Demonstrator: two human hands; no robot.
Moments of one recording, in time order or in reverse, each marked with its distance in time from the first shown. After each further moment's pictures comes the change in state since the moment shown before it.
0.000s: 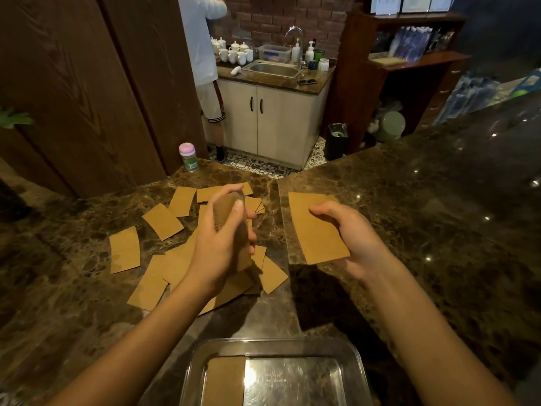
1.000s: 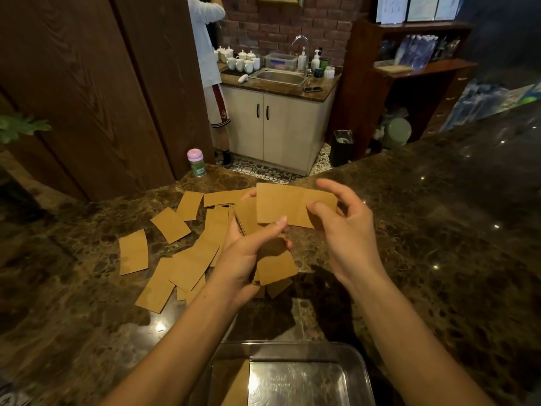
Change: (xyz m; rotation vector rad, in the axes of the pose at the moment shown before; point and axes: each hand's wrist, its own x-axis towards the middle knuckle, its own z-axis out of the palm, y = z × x) left_hand -0.012 0.010 0.036 -0.473 -0.061 -0.203; right_hand -0.006 0.009 0.030 -0.072 0.224 -0.518
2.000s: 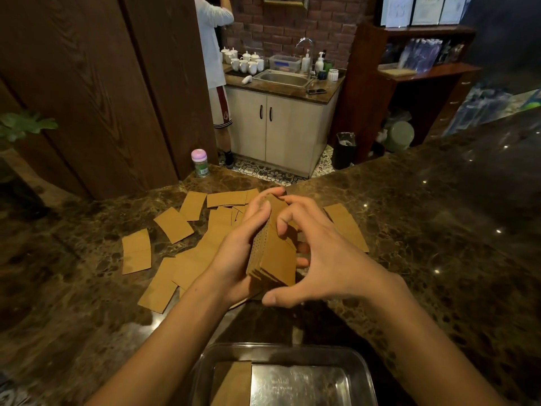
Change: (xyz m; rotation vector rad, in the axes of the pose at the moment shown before) left_hand -0.001 0.024 0.000 -0.028 -0.183 -0.170; right_hand -0.009 -0.010 -0.006 -0.731 -0.788 -0.367
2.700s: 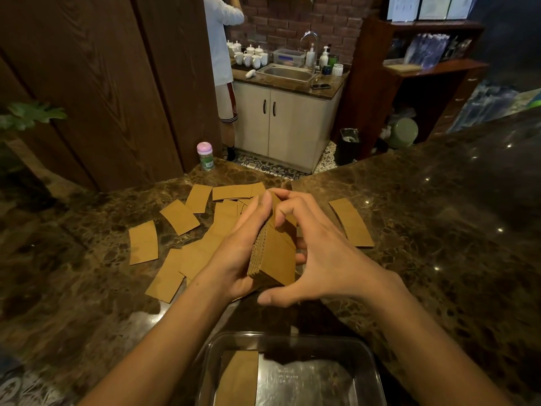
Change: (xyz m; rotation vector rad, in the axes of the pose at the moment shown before) left_hand -0.015 0.006 -0.004 0.026 0.019 -0.057; right_hand 0.002 -0.013 0.016 -0.043 0.014 -0.107
